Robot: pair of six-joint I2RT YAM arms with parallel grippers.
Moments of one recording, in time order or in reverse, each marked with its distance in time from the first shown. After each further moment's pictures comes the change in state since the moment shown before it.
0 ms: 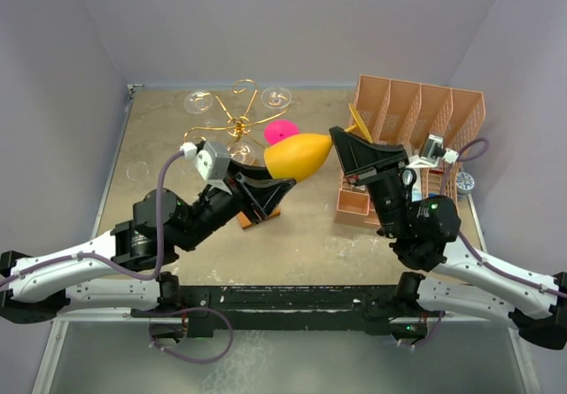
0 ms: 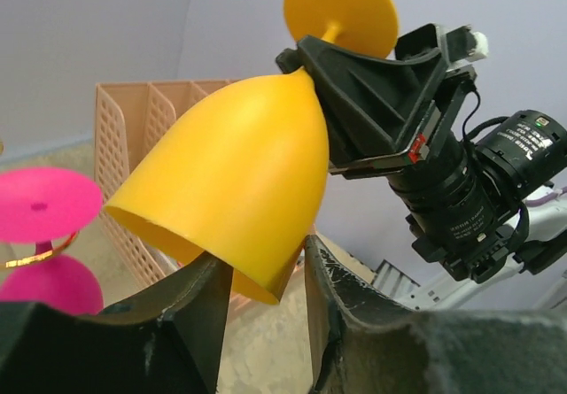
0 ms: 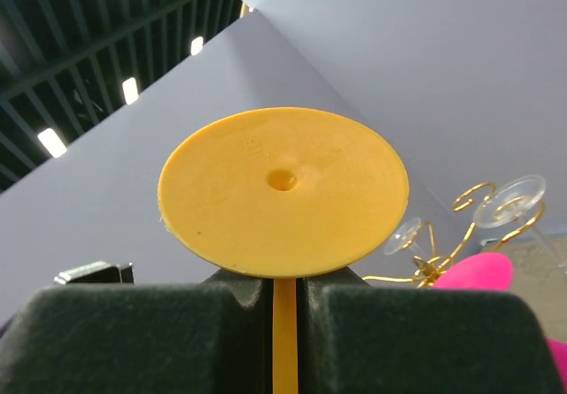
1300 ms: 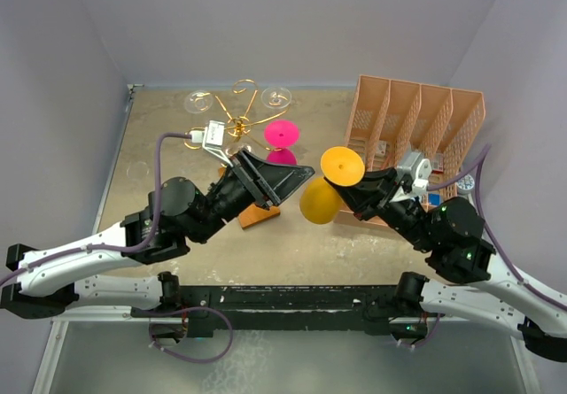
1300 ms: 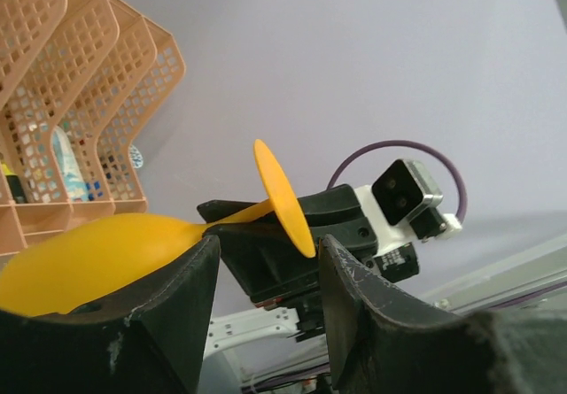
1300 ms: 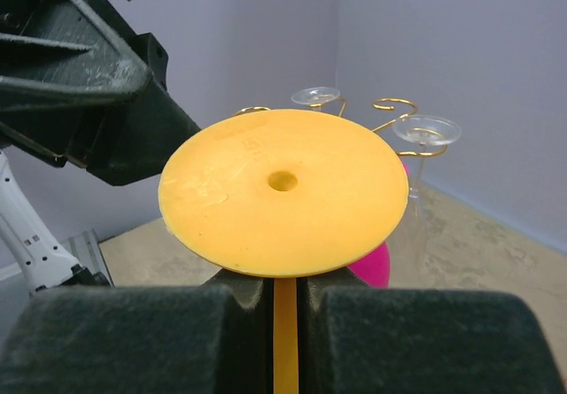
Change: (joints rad) left arm 0.000 0.110 0.132 -0.110 -0.053 -0.733; right arm -0.001 -0.208 0.063 -0.680 -0.341 -0.607
